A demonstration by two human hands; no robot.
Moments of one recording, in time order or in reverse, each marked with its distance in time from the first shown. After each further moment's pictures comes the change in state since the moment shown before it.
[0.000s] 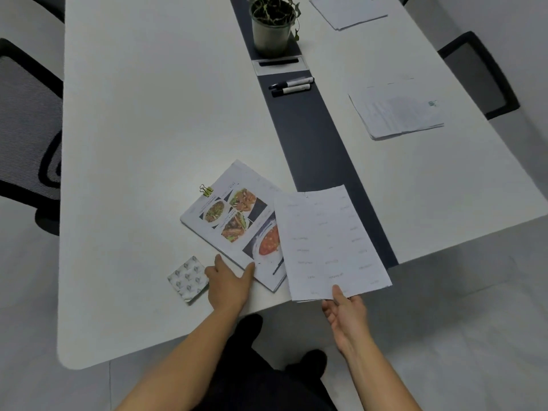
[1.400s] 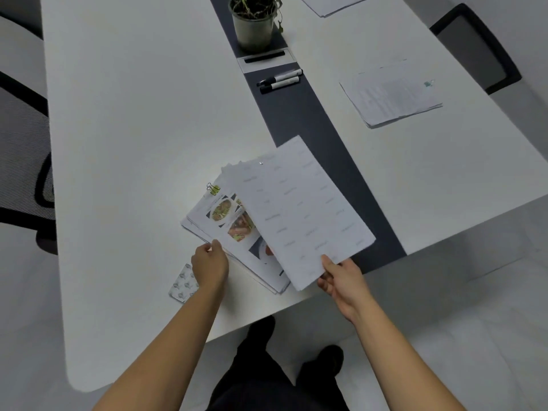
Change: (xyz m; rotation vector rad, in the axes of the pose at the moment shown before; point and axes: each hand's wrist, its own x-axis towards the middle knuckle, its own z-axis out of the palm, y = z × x) left_hand 0.060 0.026 -0.031 -0.350 0.103 -0.143; right_hand 0.031 -0.031 0.033 -0.216 -0.219 -0.022
